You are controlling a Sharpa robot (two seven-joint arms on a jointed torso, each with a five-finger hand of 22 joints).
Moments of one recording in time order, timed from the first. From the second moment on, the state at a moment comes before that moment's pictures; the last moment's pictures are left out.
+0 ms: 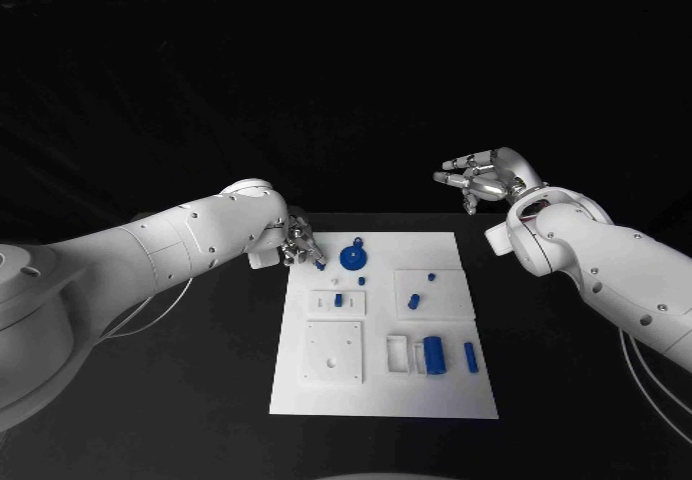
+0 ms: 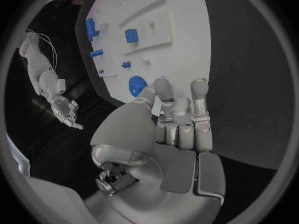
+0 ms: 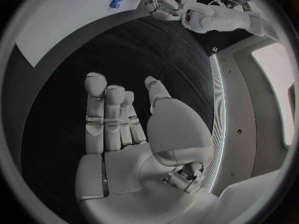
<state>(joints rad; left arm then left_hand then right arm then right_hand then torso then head) 1.33 -0.41 -0.12 0.84 -0.98 0.26 -0.40 1.26 0.10 0.06 -0.06 0.40 1.12 0.02 0.14 0.55 1.45 -0.06 0.67 0.62 1.35 -0.10 1.26 0.90 0.05 1.25 -0.11 0.61 1.31 0.96 -0.65 0.53 1.24 -1.13 -0.34 -0.06 1.22 -0.02 -0.06 -0.02 0.46 0.96 0.13 0.06 0.06 1.08 0.03 0.98 0.95 1.37 -0.05 0.90 0.90 0.11 1.47 -0.07 0.44 1.27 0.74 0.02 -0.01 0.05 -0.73</state>
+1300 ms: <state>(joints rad) 1.33 -0.69 -0.15 1.33 -0.79 -0.12 -0.45 1.16 0.04 0.14 -0.15 0.70 1.16 0.07 0.12 0.58 1.47 -0.07 0.79 0.38 1.44 -0.12 1.30 1.03 0.07 1.28 -0.10 0.75 1.31 0.96 -0.67 0.53 1.23 -1.13 -0.34 -0.06 1.22 -0.02 -0.06 -0.02 0.46 0.96 0.13 0.06 0.06 1.08 0.03 0.98 0.95 1.37 -0.05 0.90 0.90 0.11 1.47 -0.07 0.44 1.27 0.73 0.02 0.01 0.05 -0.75</state>
